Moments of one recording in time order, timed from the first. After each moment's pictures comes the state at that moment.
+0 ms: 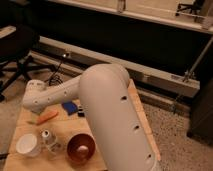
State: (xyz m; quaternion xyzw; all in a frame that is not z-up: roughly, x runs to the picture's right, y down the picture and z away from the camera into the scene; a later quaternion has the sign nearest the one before) arm -0.384 0.125 0.824 0.13 -0.22 -0.95 0.16
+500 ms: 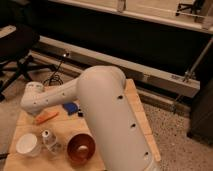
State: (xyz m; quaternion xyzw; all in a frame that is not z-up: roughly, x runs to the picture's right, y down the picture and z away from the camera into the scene) arm -0.412 0.116 0.818 0.17 -0.24 -0.93 0.21
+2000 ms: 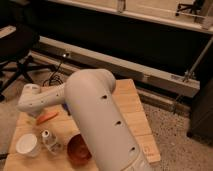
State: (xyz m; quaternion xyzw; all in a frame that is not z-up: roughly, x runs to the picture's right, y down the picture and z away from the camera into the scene) arm -0.413 0.140 0.858 0.12 -0.23 -0.95 0.15
